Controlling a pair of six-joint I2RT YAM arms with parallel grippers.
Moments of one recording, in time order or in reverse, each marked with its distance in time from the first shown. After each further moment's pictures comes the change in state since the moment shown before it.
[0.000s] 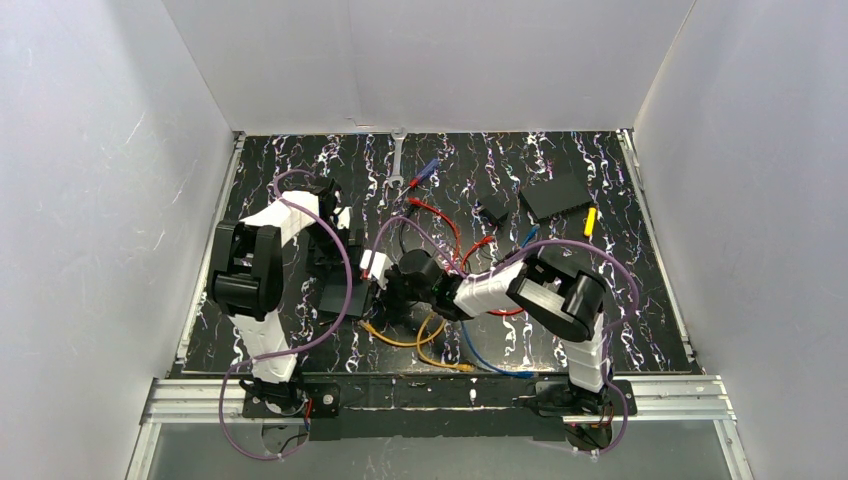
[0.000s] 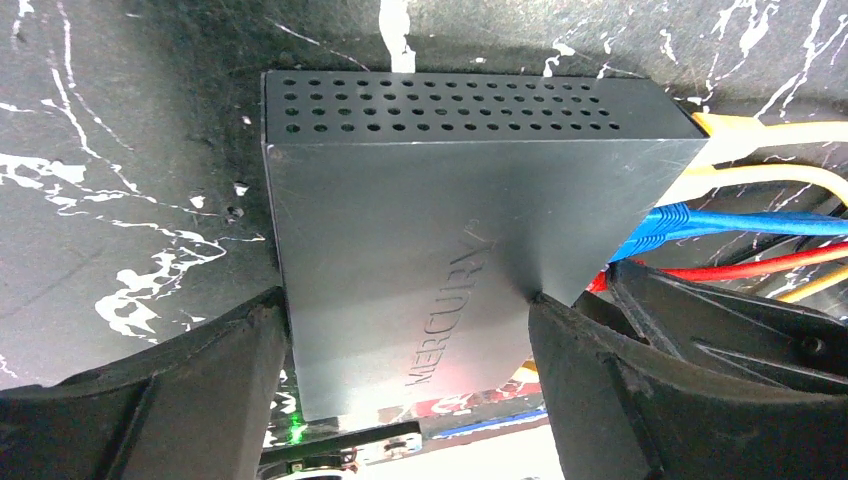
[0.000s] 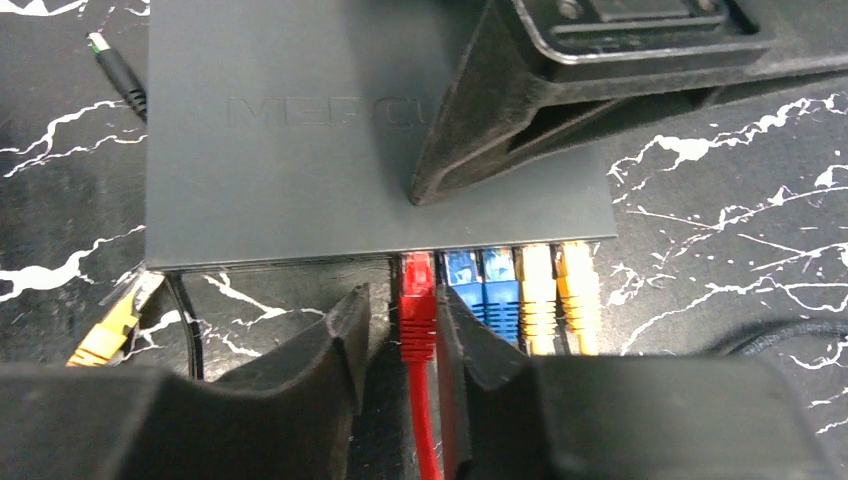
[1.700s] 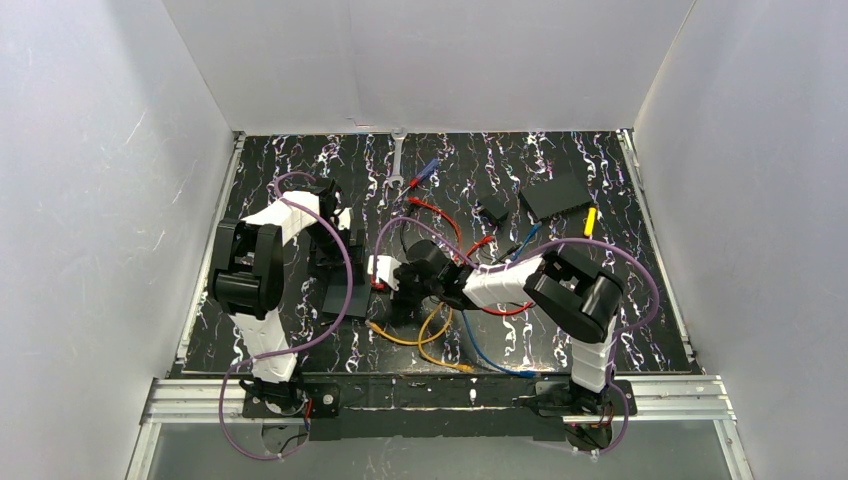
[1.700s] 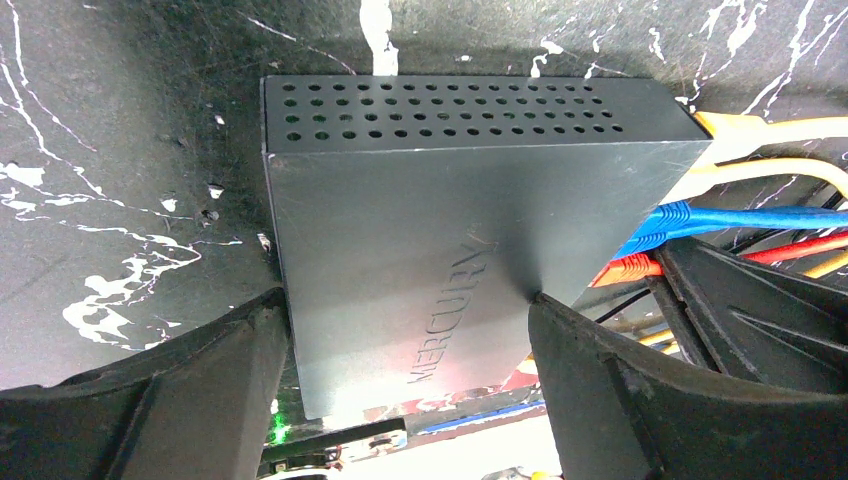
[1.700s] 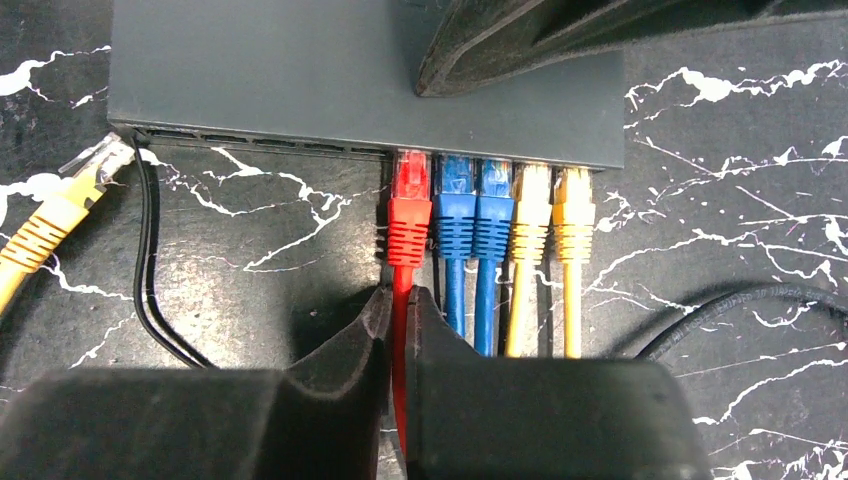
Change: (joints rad) left arm 0.004 0.014 -0.002 -0.002 0.041 -0.027; right arm -0.058 -0.084 -0.005 -0.270 -0.096 -0.214
